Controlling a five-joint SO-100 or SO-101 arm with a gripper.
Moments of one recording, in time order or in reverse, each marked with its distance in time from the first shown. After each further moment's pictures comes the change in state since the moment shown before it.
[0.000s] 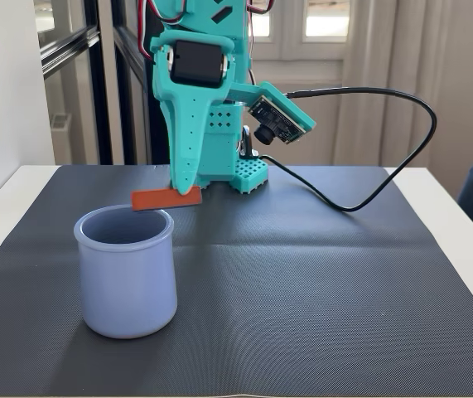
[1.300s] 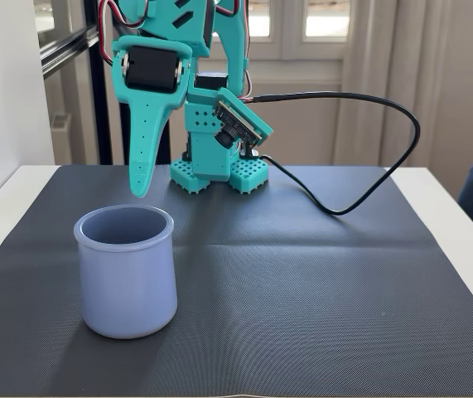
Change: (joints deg) arm 4.0 0.1 2.5 3.3 0.0
